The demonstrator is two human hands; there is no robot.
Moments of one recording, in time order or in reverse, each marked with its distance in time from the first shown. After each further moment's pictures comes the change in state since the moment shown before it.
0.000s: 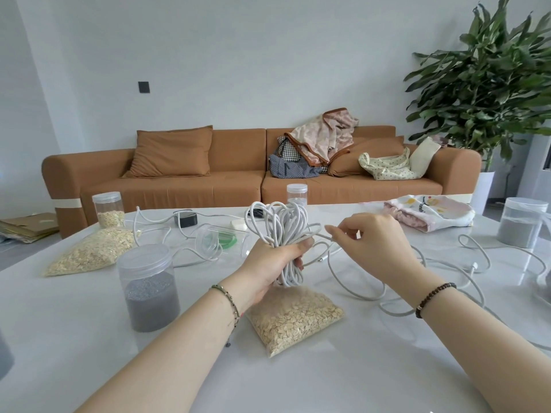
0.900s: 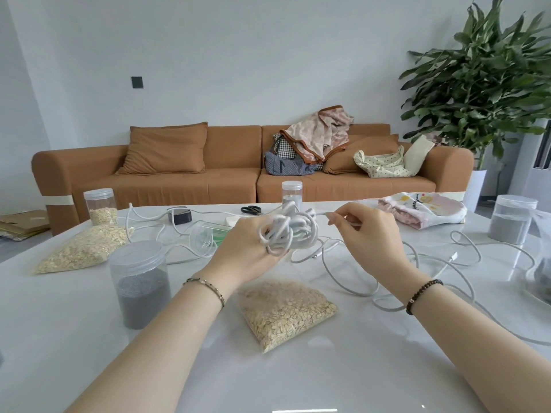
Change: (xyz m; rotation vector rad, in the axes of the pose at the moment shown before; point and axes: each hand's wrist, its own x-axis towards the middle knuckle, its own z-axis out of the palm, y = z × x) left_hand -0.003 0.017 -0.029 0.760 -0.005 0.562; right_hand -0.001 -0.004 0.001 0.189 0.097 0.144
